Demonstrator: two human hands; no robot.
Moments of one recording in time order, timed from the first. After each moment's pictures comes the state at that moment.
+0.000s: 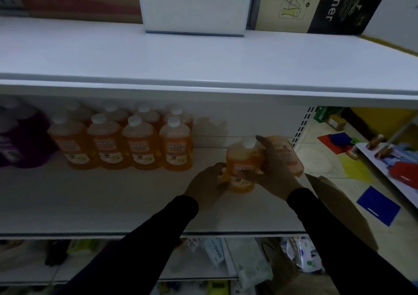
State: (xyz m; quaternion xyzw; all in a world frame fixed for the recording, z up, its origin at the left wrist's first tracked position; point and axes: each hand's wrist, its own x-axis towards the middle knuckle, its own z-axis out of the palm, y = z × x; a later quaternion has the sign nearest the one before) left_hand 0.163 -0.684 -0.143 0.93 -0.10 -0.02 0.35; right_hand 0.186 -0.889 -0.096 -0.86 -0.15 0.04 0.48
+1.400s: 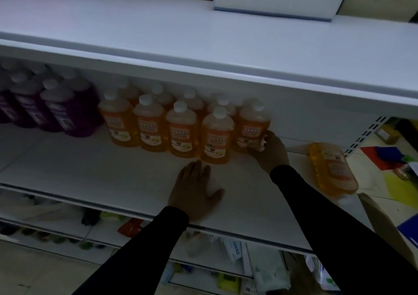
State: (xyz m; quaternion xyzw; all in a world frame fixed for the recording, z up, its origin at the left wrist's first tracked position) left_hand 0.116 -0.590 -0.180 0.99 0.04 -0.01 0.10; right_hand 0.267 -0.779 -0.133 -0.91 -0.07 -0.01 0.41
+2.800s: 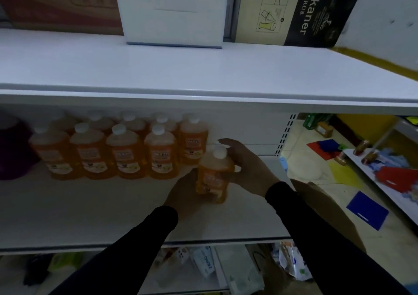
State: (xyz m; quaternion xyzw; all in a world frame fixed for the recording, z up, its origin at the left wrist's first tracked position) left_hand 0.149 -0.680 -0.131 0.84 -0.07 -0.03 0.53; right_hand 0.187 -0.873 -0.064 -0.85 -0.24 0.05 0.47
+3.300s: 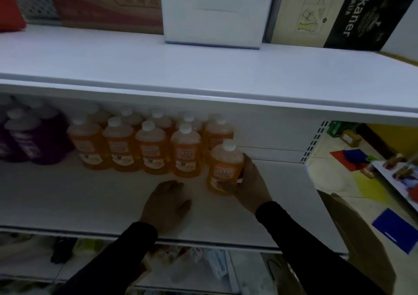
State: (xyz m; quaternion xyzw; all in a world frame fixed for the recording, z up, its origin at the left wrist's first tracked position) left_hand 0.111 -0.591 -0.160 0.98 0.03 -0.01 0.17; right_hand 0.192 -0.819 -0.129 -0.86 -0.15 -0.01 0.48
